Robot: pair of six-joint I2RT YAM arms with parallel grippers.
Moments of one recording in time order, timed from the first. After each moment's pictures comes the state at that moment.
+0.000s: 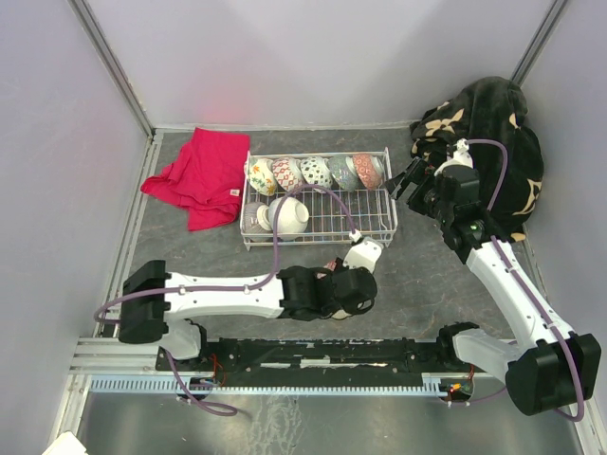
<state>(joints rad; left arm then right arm) -1.42 1.56 1.19 -0.45 -0.51 -0.61 0.23 1.08 0.90 -0.24 -0.04 0.66</state>
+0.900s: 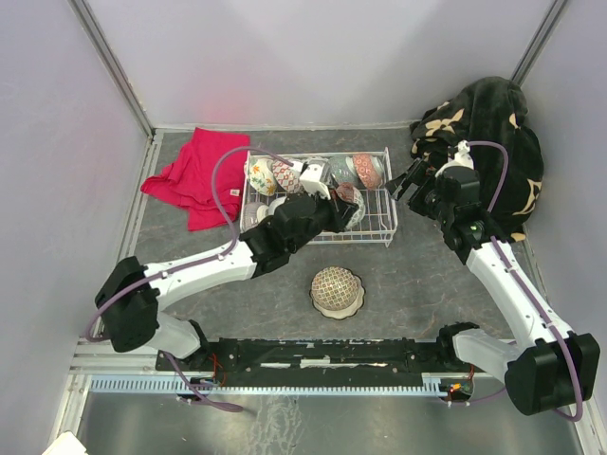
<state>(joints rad) -0.98 1.43 1.04 0.21 -0.24 -0.57 0.21 1.08 0.89 -0.23 -0.04 0.67</state>
